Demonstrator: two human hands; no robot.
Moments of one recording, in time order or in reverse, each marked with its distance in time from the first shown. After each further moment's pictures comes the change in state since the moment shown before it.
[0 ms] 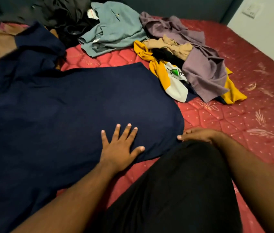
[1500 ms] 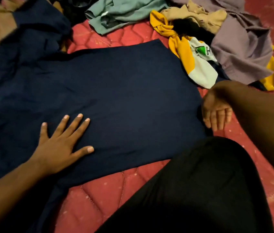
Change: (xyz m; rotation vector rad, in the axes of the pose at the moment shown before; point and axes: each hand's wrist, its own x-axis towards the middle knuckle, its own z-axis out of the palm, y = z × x) left_hand -0.052 -0.167 -0.033 0.143 -0.066 -0.125; right_hand 0.056 -0.124 -0.019 -0.836 -0.502 0.603
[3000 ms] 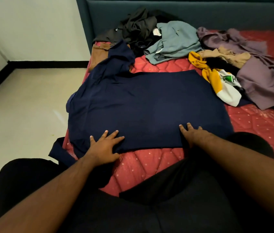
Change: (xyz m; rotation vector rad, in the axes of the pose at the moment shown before) left_hand -0.127 -0.010 0.017 -0.210 -0.039 -0.129; right_hand -0.011 -0.120 0.194 -0.391 0.862 -0.162
